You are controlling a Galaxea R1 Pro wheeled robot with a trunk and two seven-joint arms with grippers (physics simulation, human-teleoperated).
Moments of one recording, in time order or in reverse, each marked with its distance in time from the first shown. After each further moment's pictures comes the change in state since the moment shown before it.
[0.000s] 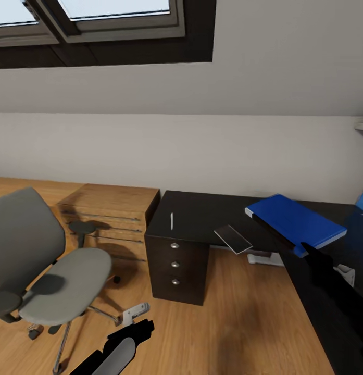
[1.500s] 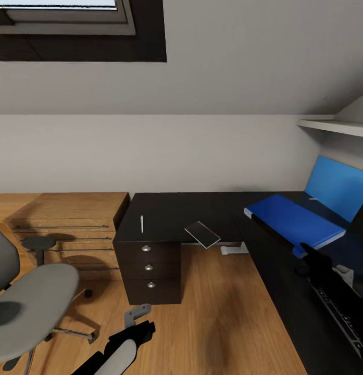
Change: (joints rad) left arm 0.000 -0.001 -0.017 0.000 0.000 0.000 0.002; right arm 0.000 0.002 0.004 0.009 -0.003 0.002 0.003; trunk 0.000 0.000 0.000
